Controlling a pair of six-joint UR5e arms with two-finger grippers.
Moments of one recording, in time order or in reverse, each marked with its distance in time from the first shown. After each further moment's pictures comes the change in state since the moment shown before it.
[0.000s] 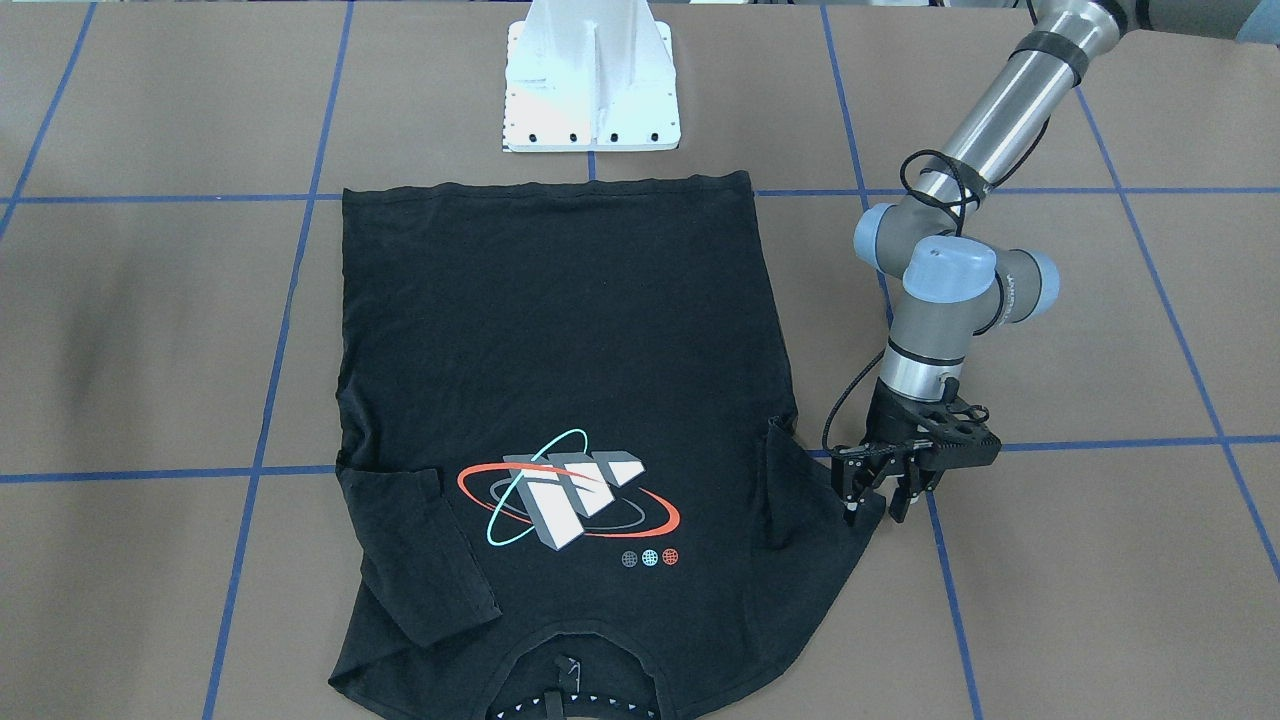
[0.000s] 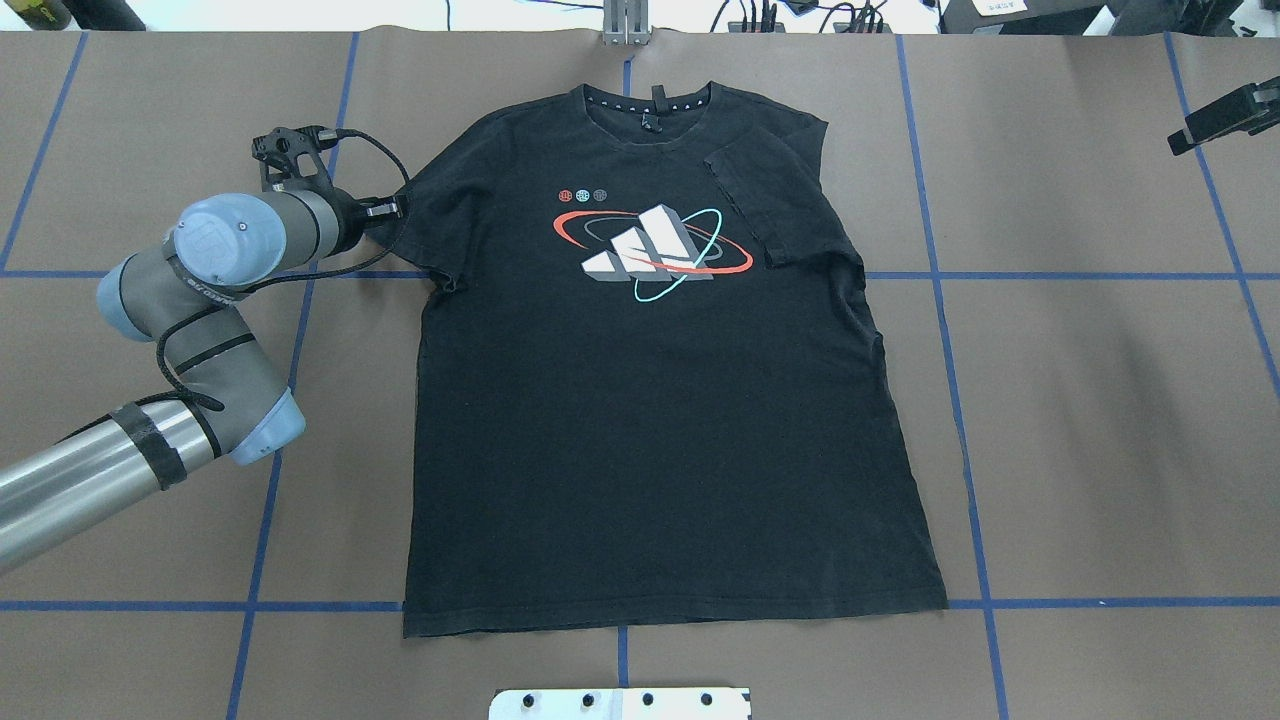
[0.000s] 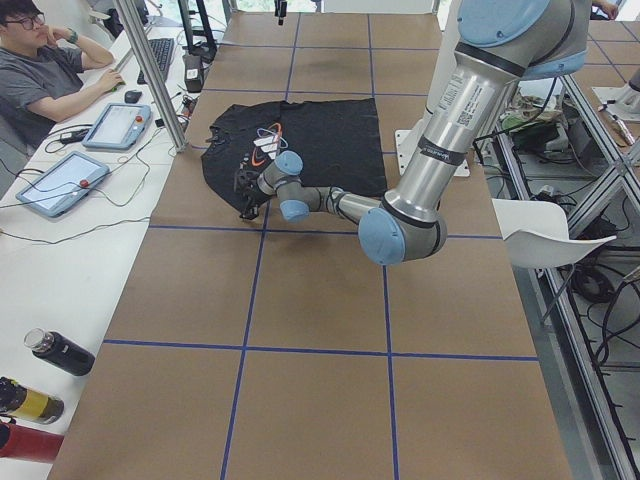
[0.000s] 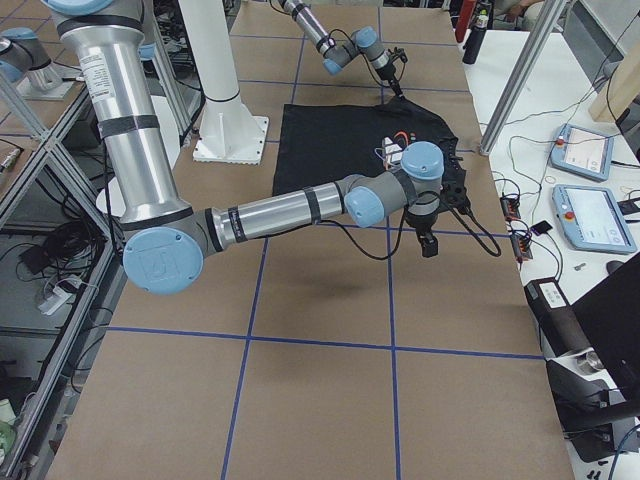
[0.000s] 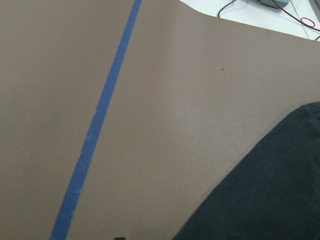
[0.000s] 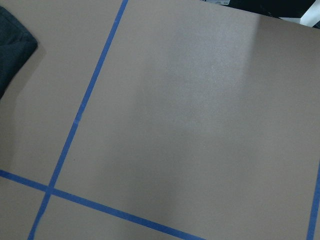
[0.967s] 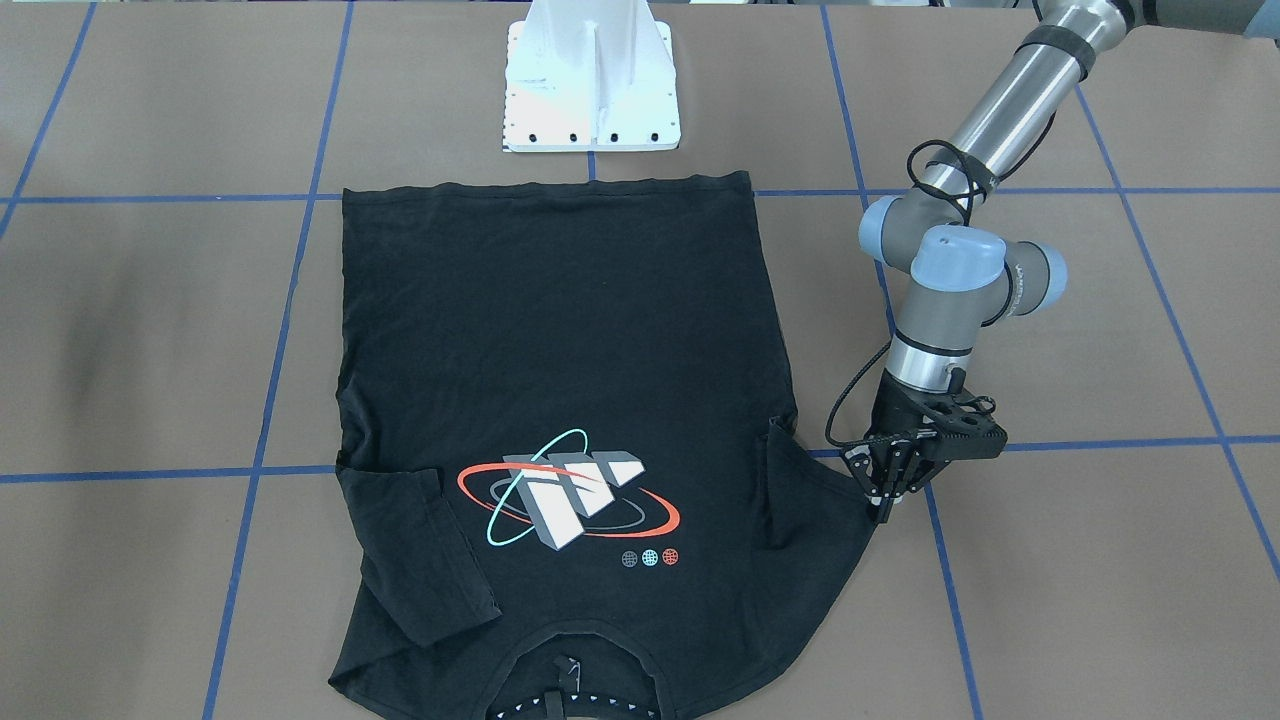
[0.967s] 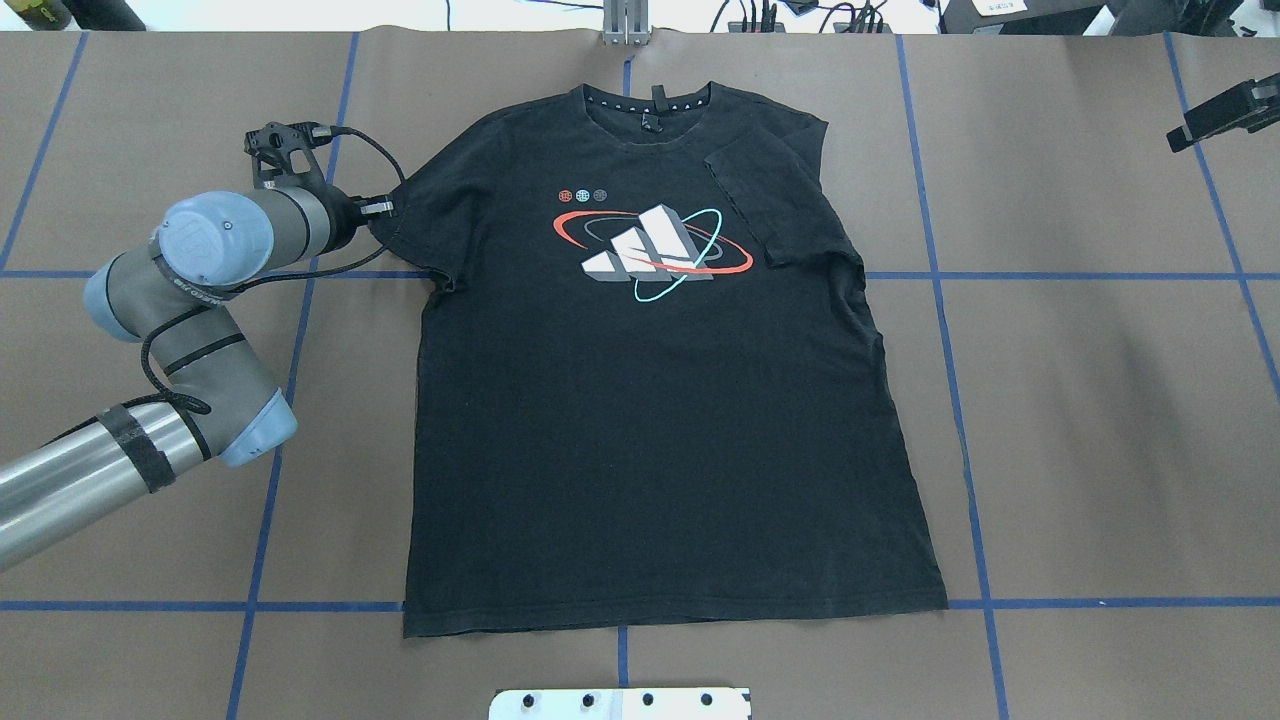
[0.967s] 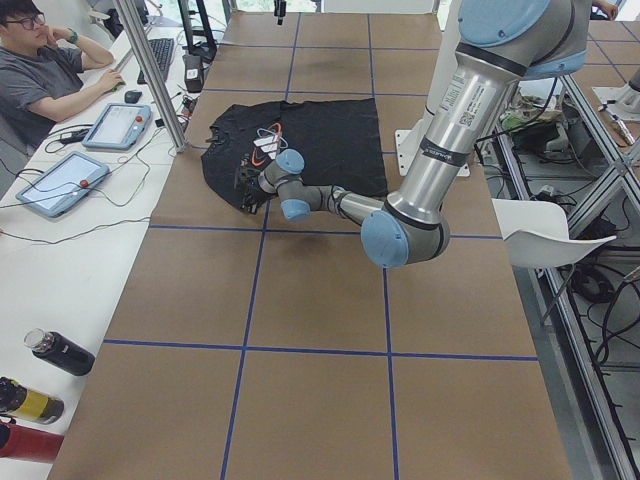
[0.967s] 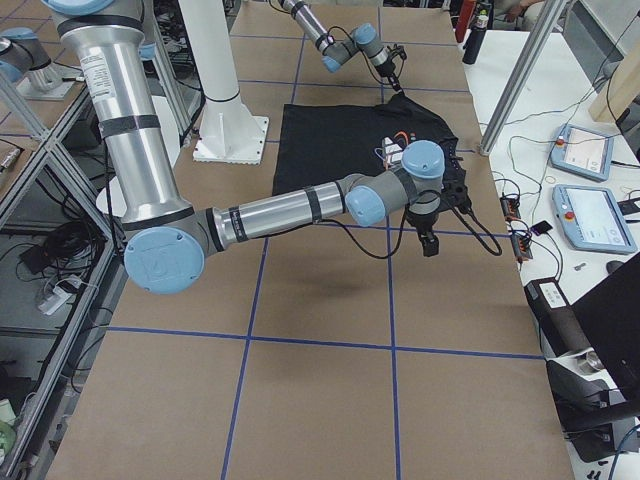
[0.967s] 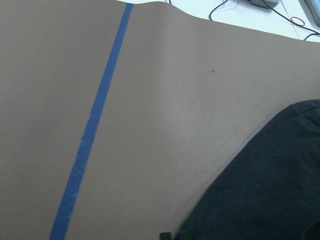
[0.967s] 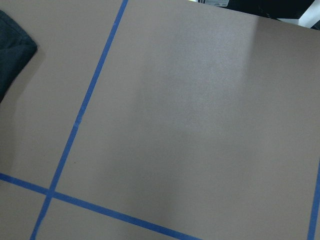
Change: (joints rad) left arm -0.006 0.022 -0.048 0.003 0.000 0.040; right arm 0.000 0.004 0.000 0.000 -0.002 0.012
